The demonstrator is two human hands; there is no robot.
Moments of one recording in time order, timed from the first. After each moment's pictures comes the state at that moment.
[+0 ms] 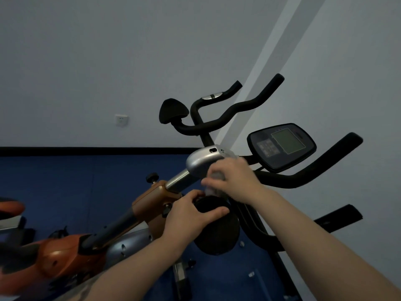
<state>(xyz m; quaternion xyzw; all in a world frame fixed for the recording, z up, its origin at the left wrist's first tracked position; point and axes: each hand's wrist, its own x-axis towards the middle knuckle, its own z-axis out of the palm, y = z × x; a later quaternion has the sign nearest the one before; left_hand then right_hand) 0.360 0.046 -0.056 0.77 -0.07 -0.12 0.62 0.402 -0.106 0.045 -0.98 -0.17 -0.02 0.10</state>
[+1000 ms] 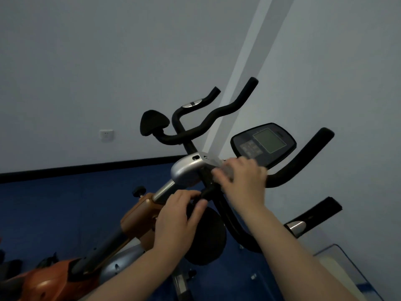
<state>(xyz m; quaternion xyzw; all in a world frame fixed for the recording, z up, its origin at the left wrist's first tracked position) 0.356 0.043 -0.035 0.82 -0.17 0.06 0.54 0.378 -0.129 0.033 -0.96 0.07 -0.27 0.04</state>
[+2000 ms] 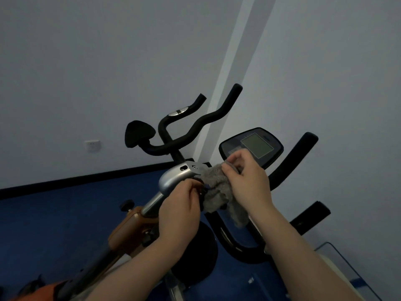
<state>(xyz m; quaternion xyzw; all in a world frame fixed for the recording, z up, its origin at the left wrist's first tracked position) 0.388 0.007 -0.003 0.81 -0.15 0.07 0.56 0.371 -0.137 0.076 -0.91 0.16 -0.25 0.28</state>
